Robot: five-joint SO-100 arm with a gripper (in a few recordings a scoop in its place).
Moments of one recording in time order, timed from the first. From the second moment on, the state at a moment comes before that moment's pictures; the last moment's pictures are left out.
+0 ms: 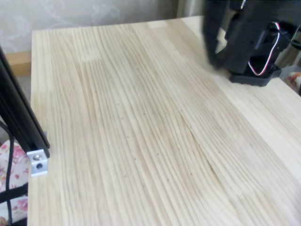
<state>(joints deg) -28.6 124.6 100.9 76.6 -22.4</state>
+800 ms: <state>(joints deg) 11.3 163.2 147.6 62.9 -2.7</state>
